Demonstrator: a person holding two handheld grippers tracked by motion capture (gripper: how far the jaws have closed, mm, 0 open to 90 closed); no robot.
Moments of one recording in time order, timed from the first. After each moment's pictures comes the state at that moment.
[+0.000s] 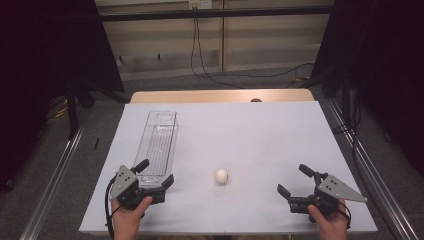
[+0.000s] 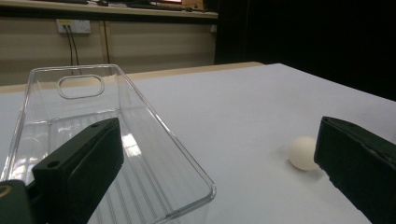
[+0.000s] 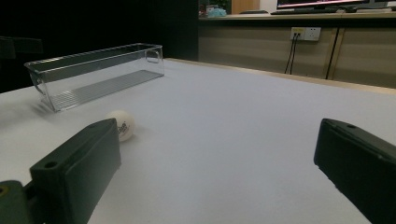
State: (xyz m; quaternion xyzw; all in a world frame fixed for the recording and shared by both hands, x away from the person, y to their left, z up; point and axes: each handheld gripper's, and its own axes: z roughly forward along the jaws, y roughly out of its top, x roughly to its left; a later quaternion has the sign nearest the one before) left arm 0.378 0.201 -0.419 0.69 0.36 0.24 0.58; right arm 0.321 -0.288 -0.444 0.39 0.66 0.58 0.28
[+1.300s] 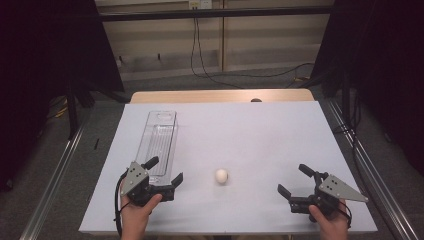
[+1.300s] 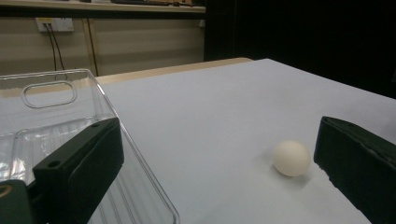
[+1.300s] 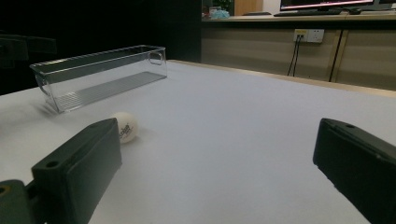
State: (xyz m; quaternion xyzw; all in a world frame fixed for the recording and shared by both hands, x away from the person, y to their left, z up) left arm 0.382 0.178 -0.414 0.70 0.35 0.23 0.58; right arm 0.321 -0.289 -0.442 0.38 0.66 0.58 0.28
